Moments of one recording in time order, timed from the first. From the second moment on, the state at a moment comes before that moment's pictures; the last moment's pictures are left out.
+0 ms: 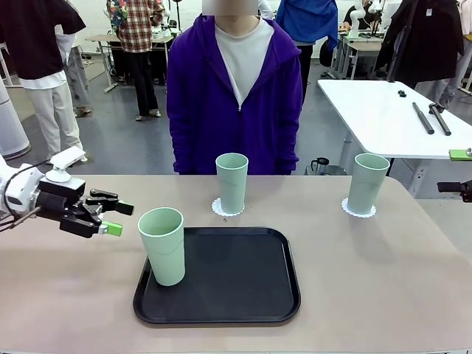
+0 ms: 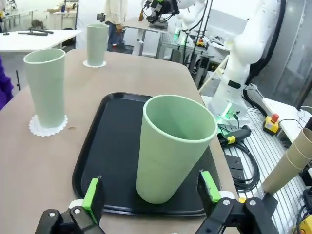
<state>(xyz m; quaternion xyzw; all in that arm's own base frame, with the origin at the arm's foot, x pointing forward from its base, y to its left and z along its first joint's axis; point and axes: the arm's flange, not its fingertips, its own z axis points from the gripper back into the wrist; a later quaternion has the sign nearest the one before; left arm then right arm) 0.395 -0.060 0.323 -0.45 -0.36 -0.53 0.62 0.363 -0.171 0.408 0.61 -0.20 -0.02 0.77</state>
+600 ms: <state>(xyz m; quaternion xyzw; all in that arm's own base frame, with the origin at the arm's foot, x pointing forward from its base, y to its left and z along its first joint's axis) 0.403 -0.062 0.316 -0.47 -0.36 -0.56 0.58 0.363 -0.171 0.408 0.61 -0.20 -0.02 0.77</state>
